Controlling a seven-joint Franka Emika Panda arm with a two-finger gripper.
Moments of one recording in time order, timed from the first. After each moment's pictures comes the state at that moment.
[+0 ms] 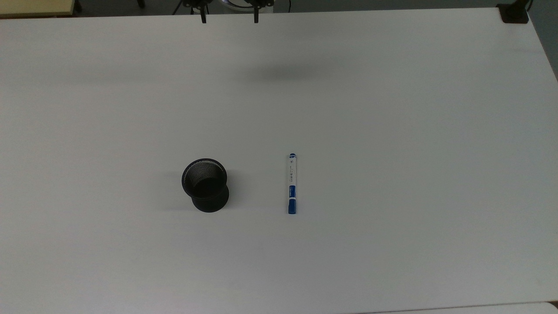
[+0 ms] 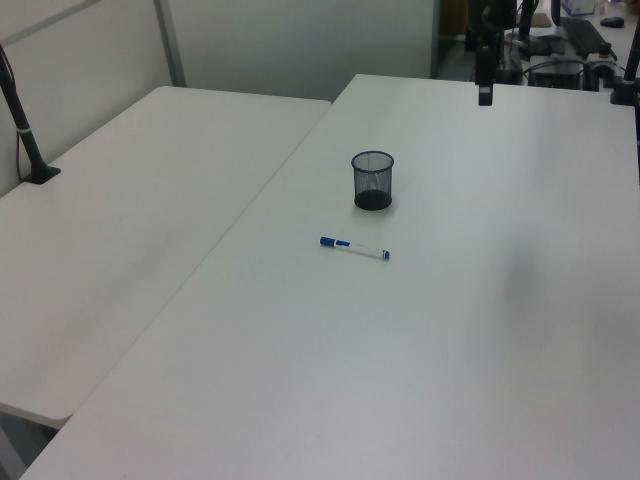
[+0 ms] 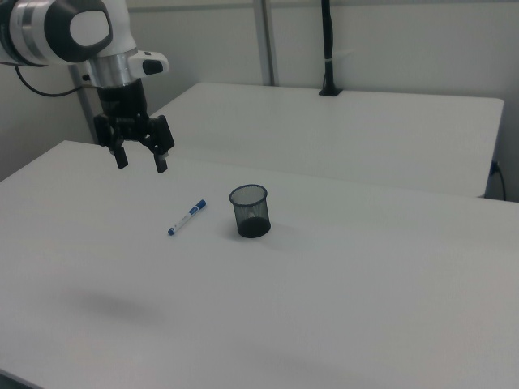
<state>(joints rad) -0.01 -0.04 0.08 -1.70 -0.05 1.61 -0.02</state>
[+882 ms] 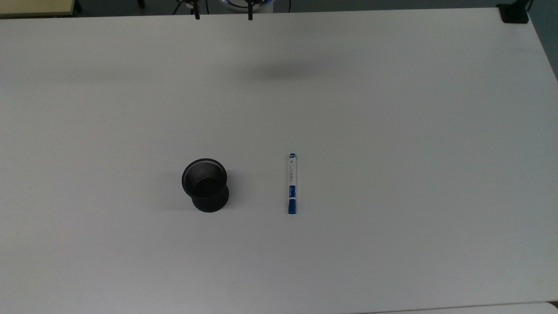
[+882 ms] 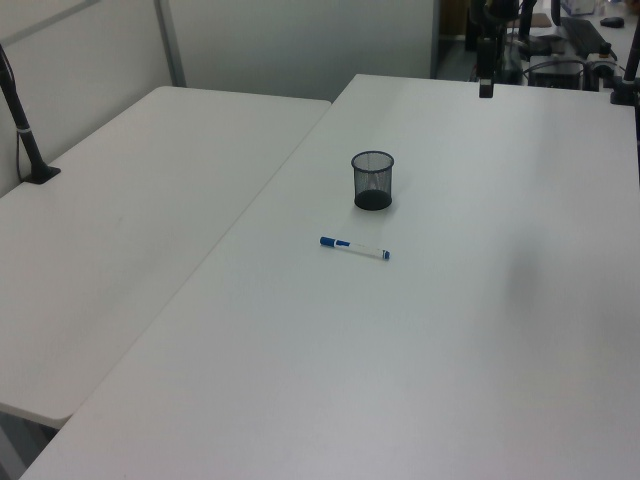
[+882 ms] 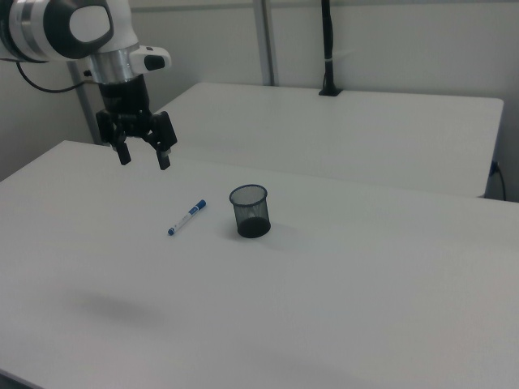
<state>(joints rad) -0.02 -0.04 0.08 -1.69 -0.05 1.61 -0.02</state>
